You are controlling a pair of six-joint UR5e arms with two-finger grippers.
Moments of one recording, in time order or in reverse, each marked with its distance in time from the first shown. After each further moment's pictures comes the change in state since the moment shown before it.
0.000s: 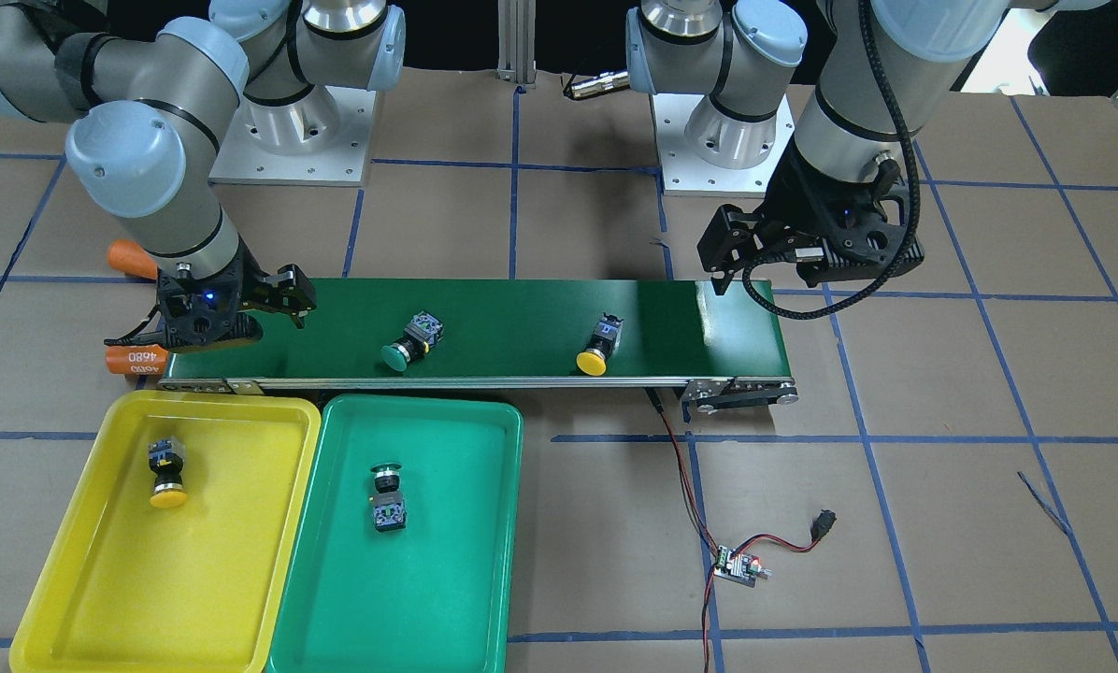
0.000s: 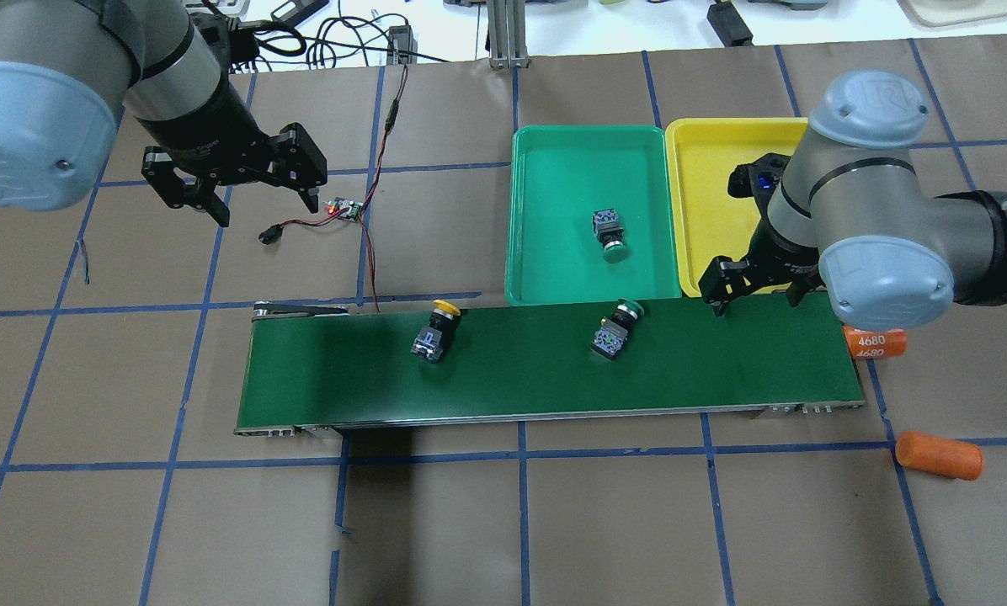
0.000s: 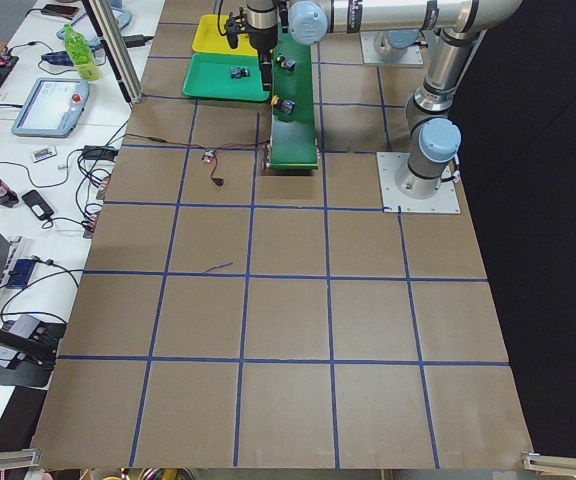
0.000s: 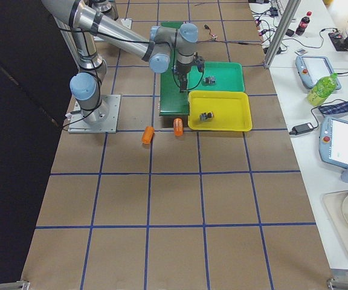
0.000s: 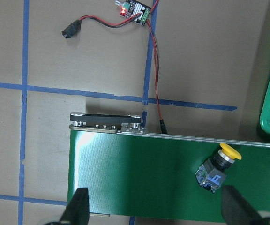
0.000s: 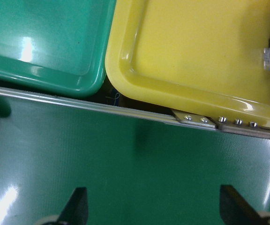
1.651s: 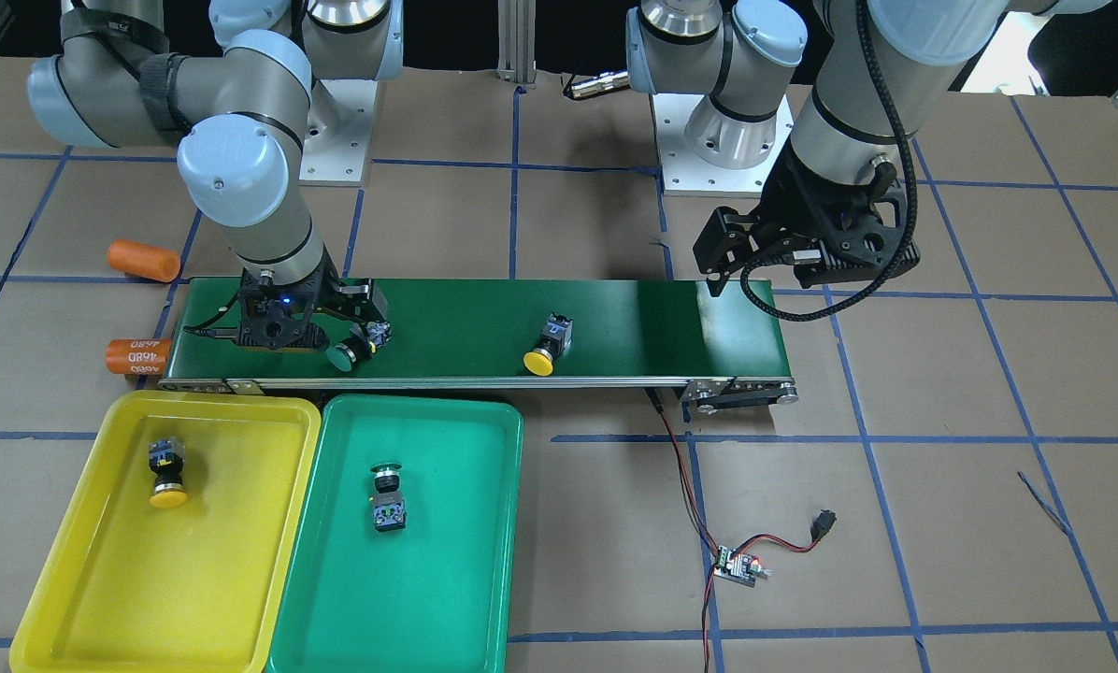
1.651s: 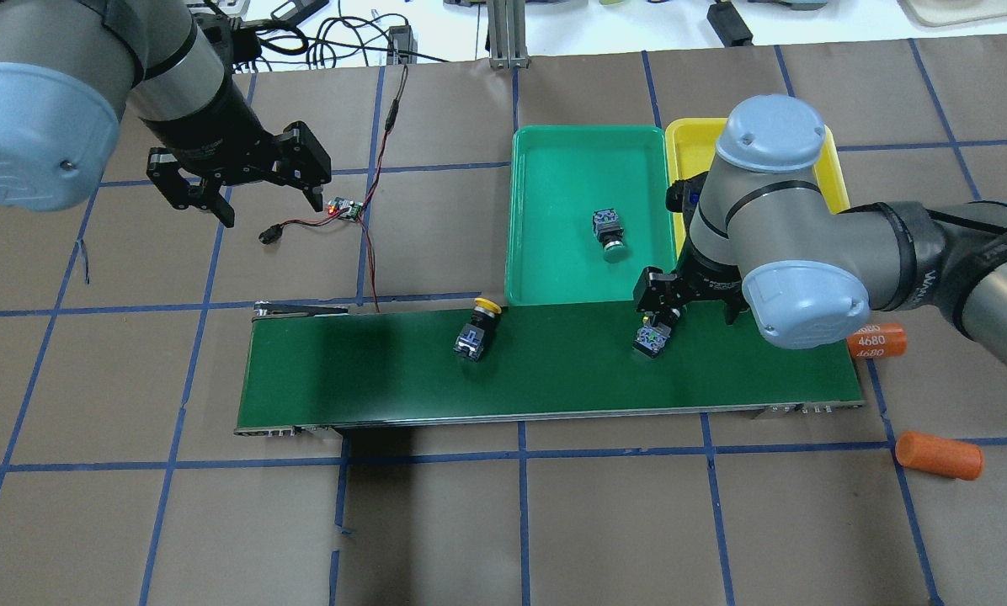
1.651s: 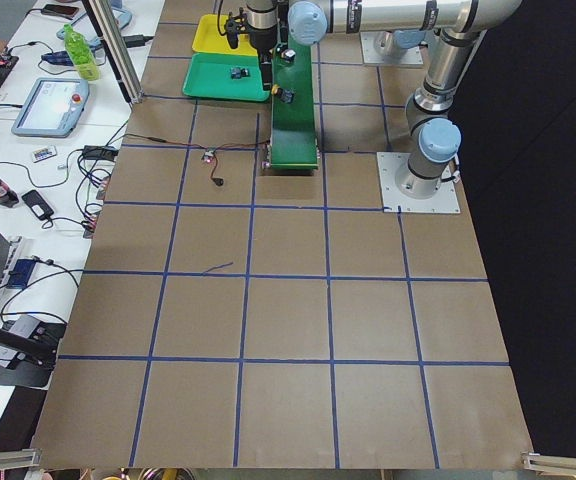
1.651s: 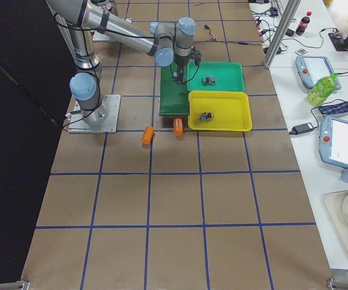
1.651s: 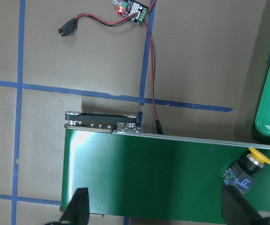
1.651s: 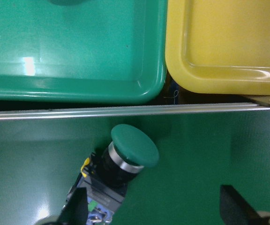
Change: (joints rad) left arm -0.003 -0.003 0.000 0.003 -0.011 -0.016; right arm 0.143 0.056 -0.005 -0.041 0.020 0.223
